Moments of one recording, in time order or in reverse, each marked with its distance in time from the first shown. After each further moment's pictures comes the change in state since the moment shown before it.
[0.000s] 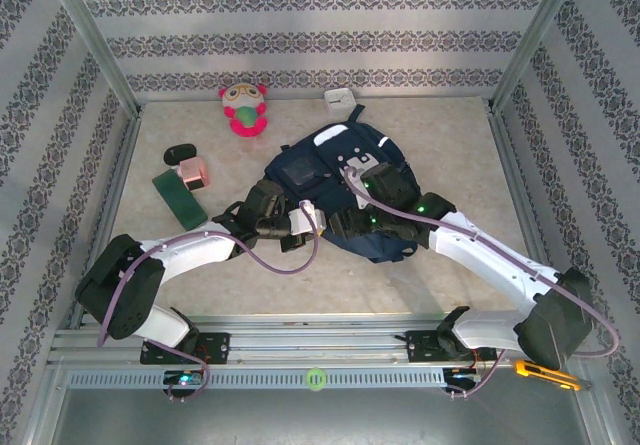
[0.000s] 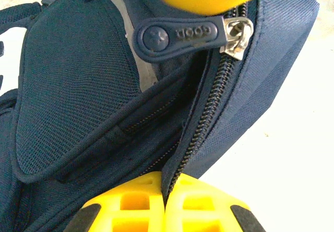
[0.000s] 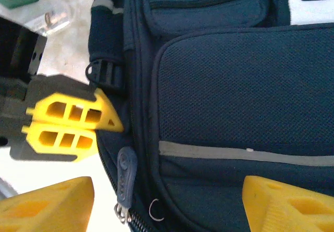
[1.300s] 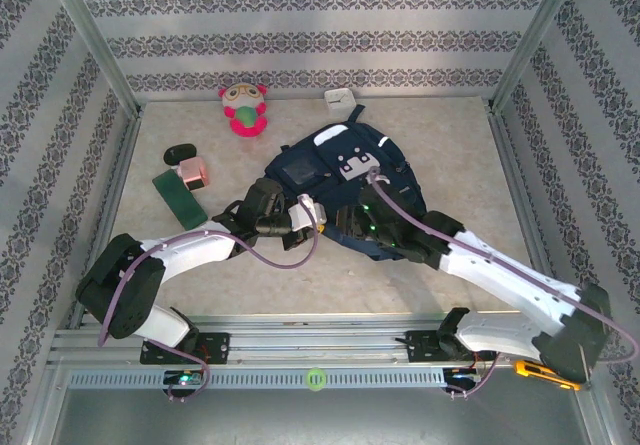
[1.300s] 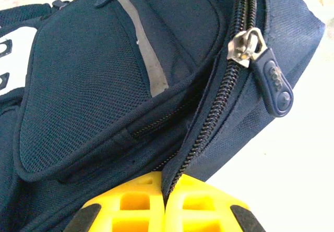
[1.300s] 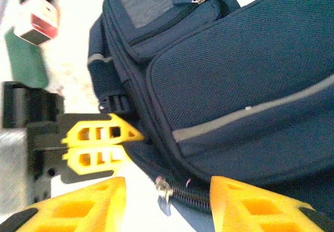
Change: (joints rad) left arm 0.005 0.005 0.007 0.037 0.015 -0.113; right arm 0.146 -0.169 -0.060 -0.009 0.214 0.484
